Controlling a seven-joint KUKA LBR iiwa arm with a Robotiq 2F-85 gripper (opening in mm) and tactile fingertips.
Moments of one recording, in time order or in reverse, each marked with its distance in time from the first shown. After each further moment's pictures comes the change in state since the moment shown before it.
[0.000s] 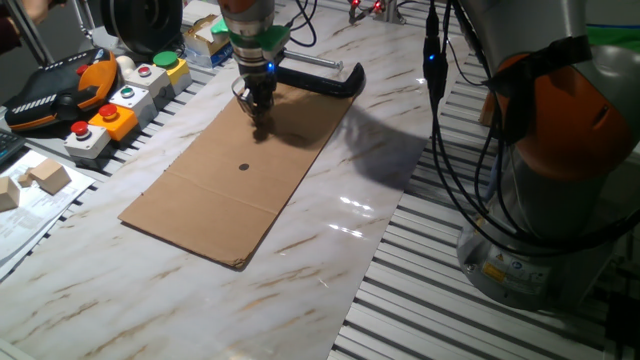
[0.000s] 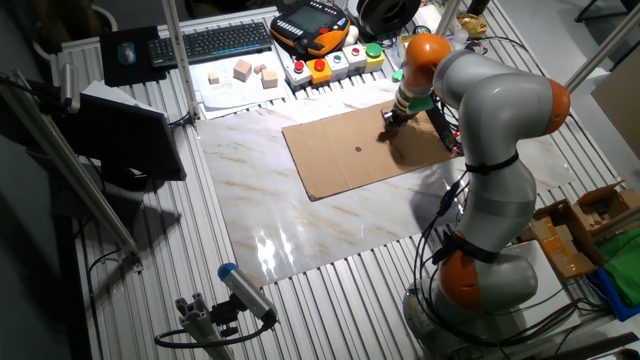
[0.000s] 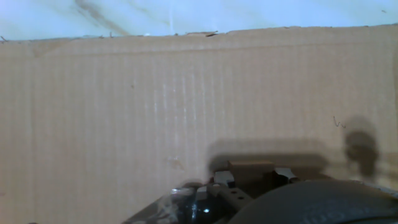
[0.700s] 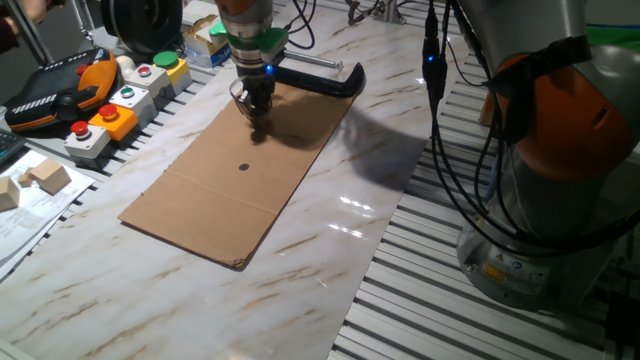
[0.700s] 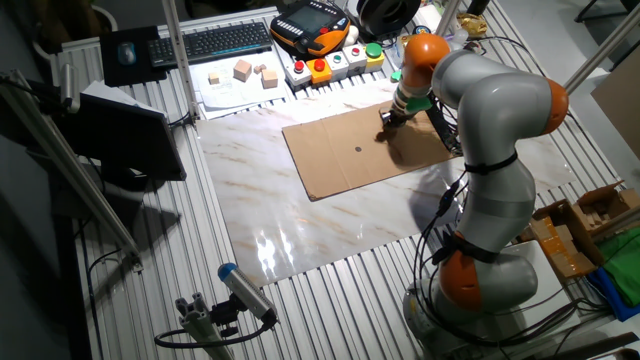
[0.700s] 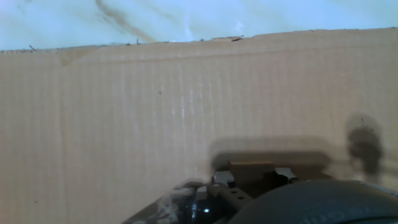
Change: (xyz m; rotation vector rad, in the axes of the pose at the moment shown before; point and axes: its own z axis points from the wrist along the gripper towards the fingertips) arm -0.001 0.008 0.001 -0.008 0.005 0.008
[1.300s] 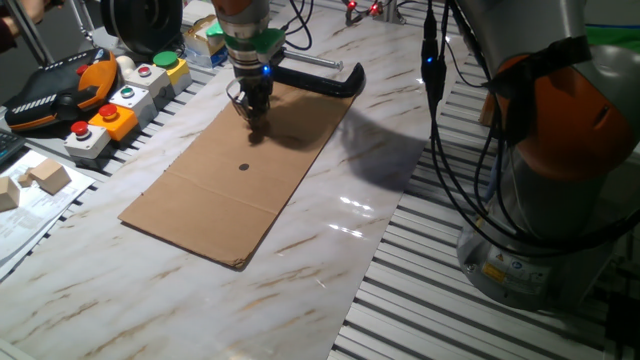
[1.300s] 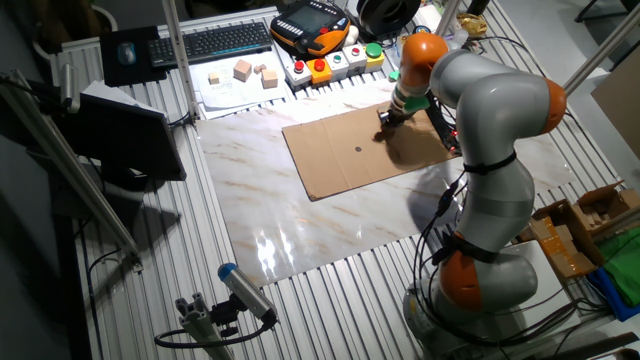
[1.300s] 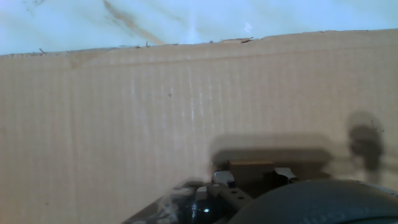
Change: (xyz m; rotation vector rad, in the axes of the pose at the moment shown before) arm -0.002 0.006 -0.001 -0.005 0.007 0.002
